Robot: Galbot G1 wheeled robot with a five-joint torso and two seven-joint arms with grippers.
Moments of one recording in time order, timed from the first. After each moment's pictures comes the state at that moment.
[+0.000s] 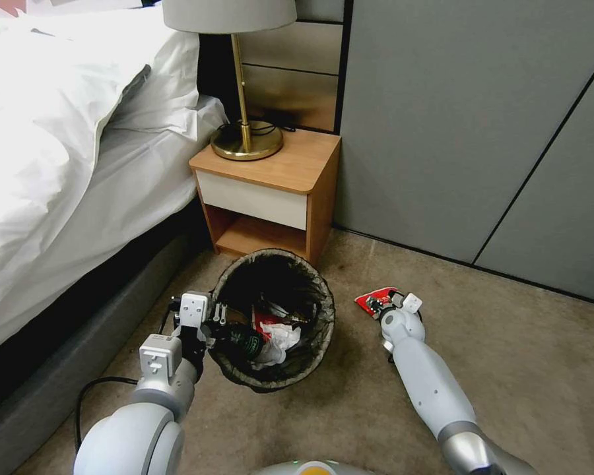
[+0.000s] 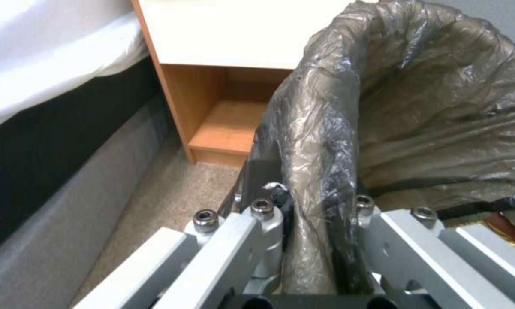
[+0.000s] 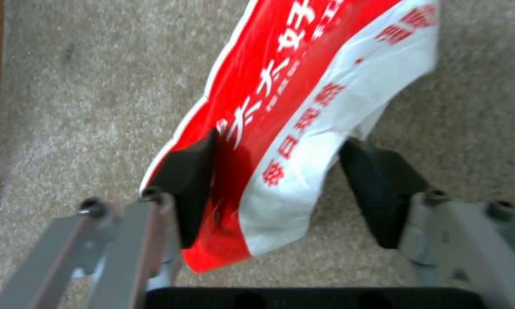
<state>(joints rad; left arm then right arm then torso) 1.66 -1.46 -0.51 -2.43 0.02 0.56 0.05 -0.79 1.48 0.42 0.91 0.84 -0.28 0.37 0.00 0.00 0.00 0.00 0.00</state>
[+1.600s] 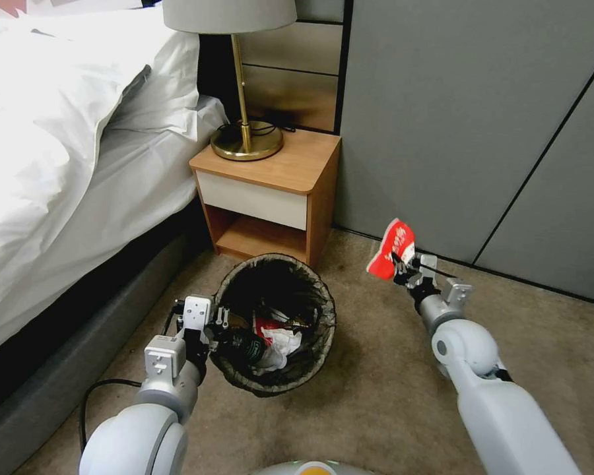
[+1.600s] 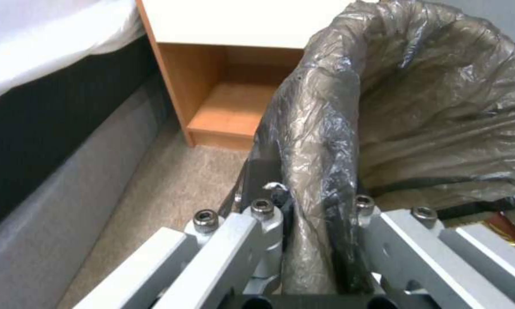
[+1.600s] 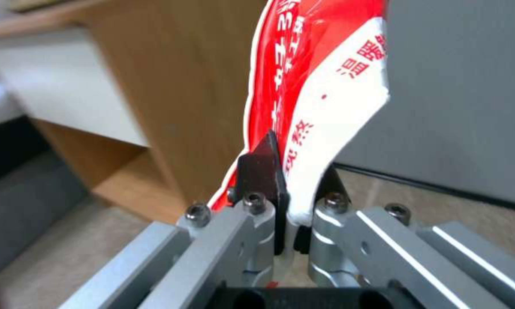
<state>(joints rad) 1.66 -1.46 -0.49 -2.42 0.01 0.60 0.02 -1.19 1.20 0.42 1.87 0.58 -0.30 0.03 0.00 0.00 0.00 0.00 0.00</state>
